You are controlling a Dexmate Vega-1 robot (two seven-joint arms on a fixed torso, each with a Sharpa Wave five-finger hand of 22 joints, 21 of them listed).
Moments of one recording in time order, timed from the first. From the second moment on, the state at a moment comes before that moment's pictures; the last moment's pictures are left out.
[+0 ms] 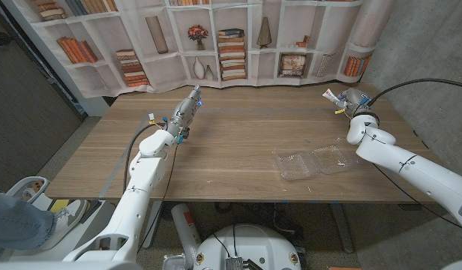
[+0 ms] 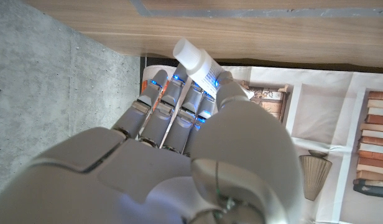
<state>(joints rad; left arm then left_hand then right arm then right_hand) 0.90 0.16 -0.04 -1.41 -0.16 -0.08 -0.33 0.37 0.02 0.07 0.08 0.23 -0.12 0.05 0.20 0.19 -0.14 0.00 0.20 0.18 -0.17 0.03 0.19 0.18 -0.17 -0.03 0.21 0.19 -0.67 -0.85 -0.64 -1.55 -0.21 -0.57 -0.45 1.02 0.11 0.29 -0.15 0.18 0.87 -0.14 0.23 0.21 1.00 -0.17 0.28 0.20 0.86 -0.11 0.22 0.21 0.56 -0.05 0.27 0.20</state>
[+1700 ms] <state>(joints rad) 0.92 0.19 -0.05 -1.47 -0.16 -0.06 -0.32 0.38 0.03 0.06 0.08 0.23 -0.12 0.05 0.20 0.19 -0.14 0.00 0.20 0.18 -0.17 0.03 0.19 0.18 -0.17 -0.03 0.21 0.19 -0.87 -0.99 -0.50 -1.74 -0.23 -0.34 -0.48 1.04 0.10 0.29 -0.15 0.18 0.89 -0.16 0.23 0.21 0.99 -0.17 0.28 0.22 0.84 -0.11 0.22 0.22 0.56 -0.06 0.26 0.20</state>
